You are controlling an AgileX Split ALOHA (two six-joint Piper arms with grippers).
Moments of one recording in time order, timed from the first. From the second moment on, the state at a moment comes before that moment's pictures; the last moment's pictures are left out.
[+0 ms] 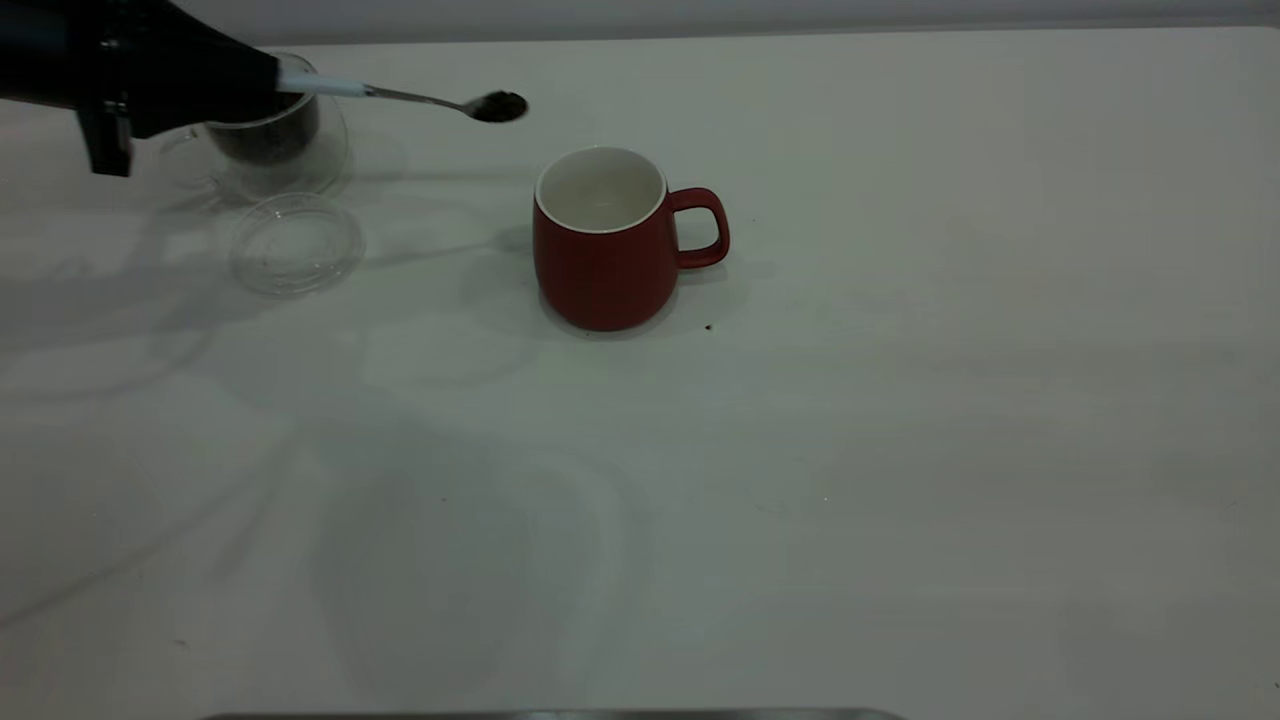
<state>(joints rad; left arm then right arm) 0.25 2.41 -1.41 -1.31 1.14 1.02 -0.01 -0.02 -0.47 0.04 1.13 -0.07</state>
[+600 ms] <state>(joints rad) 0.14 2.41 -1.41 -1.29 1.14 1.03 -0.01 -0.02 -0.47 0.04 1.13 -0.07</state>
